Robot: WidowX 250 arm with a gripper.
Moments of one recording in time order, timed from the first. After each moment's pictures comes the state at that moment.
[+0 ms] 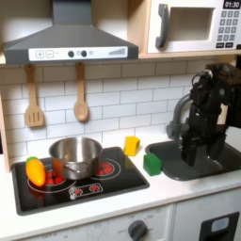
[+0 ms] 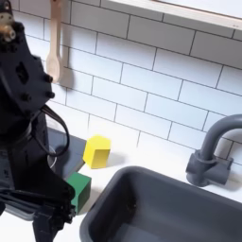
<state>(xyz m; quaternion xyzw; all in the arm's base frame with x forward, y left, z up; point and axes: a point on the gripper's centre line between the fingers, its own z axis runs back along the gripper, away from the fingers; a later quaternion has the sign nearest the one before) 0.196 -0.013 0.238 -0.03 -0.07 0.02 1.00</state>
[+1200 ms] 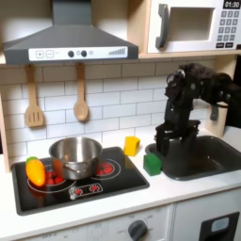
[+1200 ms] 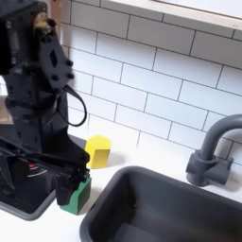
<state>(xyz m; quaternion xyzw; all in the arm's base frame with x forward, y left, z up) 0.260 0.003 0.224 -0.01 -0.08 0.00 1.00</state>
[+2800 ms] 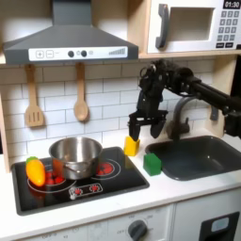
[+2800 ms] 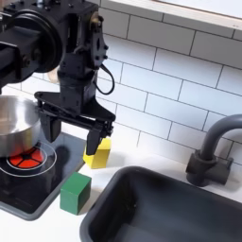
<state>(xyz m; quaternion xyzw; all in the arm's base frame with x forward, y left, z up) 0.358 0.017 0.214 0.02 -0.10 0.03 0.99</state>
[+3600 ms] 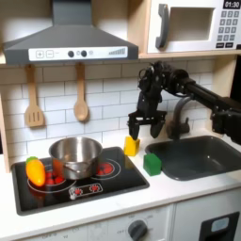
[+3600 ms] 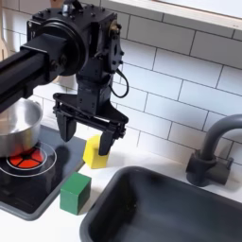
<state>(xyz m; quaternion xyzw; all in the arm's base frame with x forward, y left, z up) 0.377 0.006 0.205 0.03 -0.09 0.01 1.00</state>
